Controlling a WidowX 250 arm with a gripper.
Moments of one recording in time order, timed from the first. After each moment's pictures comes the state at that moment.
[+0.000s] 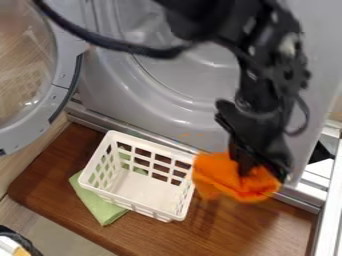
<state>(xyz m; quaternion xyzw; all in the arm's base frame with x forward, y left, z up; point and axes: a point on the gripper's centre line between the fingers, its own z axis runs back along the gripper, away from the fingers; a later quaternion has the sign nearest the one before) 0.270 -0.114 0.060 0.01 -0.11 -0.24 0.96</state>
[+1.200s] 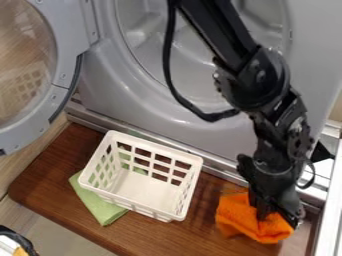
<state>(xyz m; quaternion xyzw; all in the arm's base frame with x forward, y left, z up) 0.285 -0.140 -0.029 -0.03 -0.08 -0.26 0.96</state>
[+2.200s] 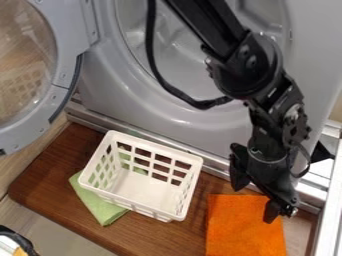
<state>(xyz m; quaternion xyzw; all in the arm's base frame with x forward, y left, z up) 0.286 -0.129 -0.007 -0.01 -0.09 -0.24 0.97</state>
